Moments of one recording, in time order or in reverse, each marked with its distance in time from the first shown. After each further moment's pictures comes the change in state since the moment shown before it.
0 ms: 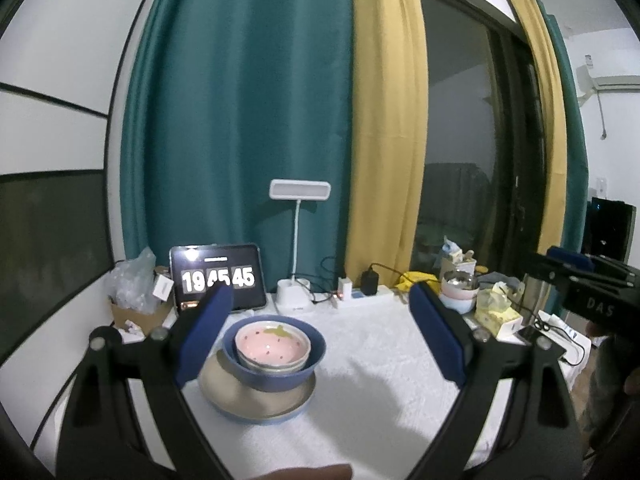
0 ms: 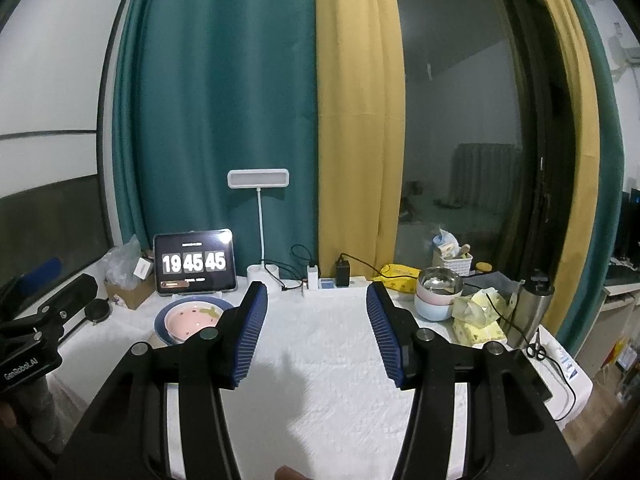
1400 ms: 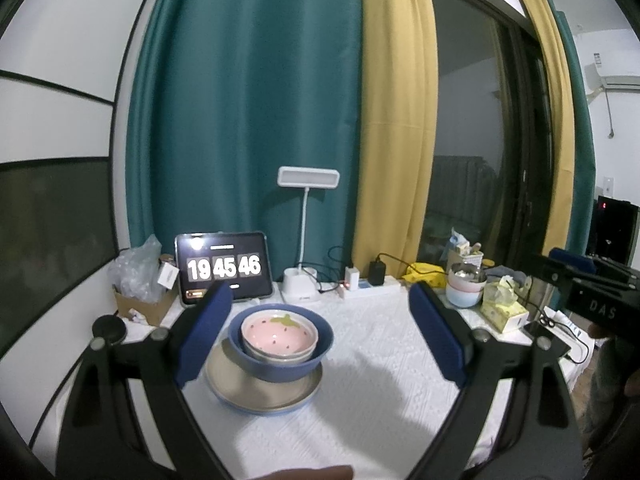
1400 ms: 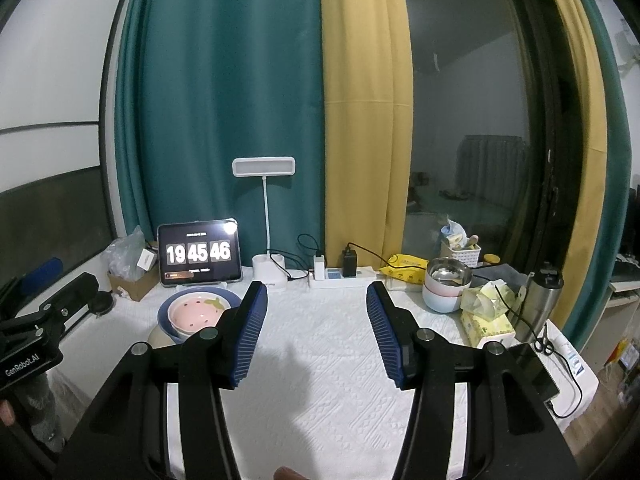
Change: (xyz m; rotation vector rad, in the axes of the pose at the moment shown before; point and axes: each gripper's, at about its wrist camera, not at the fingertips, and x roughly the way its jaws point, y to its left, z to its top) left arm 0.006 0.009 -0.004 -0.012 0.033 0.020; right arm 0.006 0.007 -0.003 0.000 0.019 0.010
